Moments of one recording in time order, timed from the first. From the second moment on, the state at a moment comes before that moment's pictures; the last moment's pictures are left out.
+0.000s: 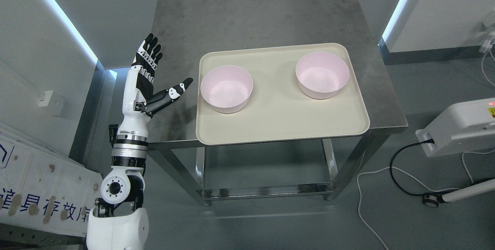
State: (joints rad) left arm -0.17 0.00 0.09 -1.74 0.06 -0.12 -0.15; right arm 0.04 0.00 0.00 0.00 0.00 -0.25 0.00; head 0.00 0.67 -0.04
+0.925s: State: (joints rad) left arm -0.39 0.14 0.05 -1.64 0.06 0.08 -0.54; right arm 0.04 0.00 0.00 0.00 0.00 -0.25 0.00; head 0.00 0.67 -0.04
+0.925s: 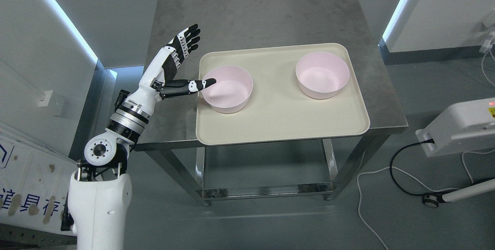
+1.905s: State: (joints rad) left arm -0.53 0.21 -0.08 -1.50 -0.07 0.22 -0.70; right arm 0.04 0.00 0.00 0.00 0.00 -0.25 0.00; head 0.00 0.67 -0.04
